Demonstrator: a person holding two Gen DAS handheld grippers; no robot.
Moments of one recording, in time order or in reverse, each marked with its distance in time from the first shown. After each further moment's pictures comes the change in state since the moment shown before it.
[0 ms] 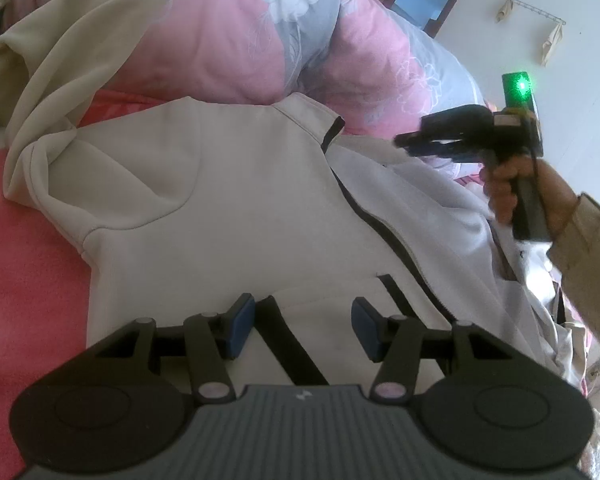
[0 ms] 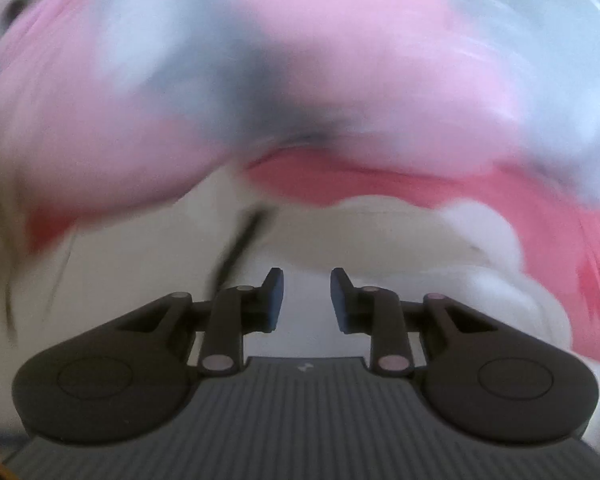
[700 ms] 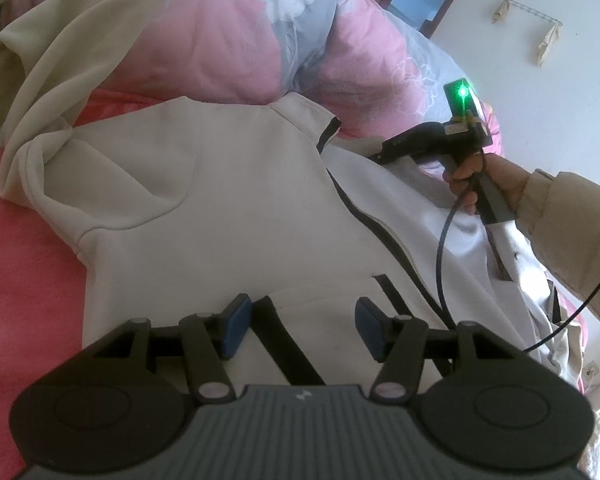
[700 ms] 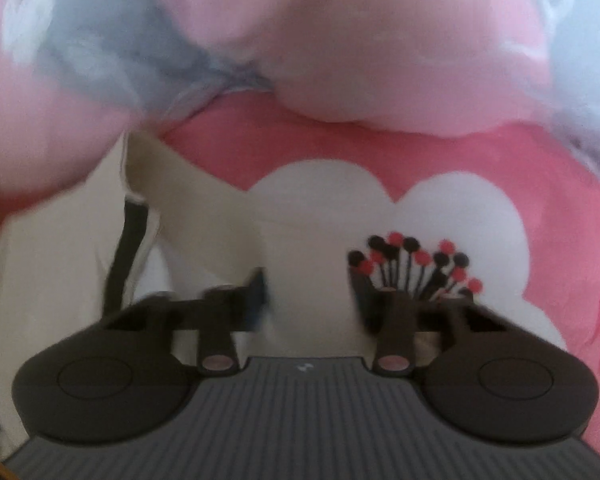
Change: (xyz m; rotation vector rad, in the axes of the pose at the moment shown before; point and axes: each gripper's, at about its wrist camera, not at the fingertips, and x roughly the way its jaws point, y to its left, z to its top) left arm 0.000 0.004 -0.004 0.003 -0.003 -0.019; right arm 0.071 -0.018 0.020 -0.169 0.190 0.020
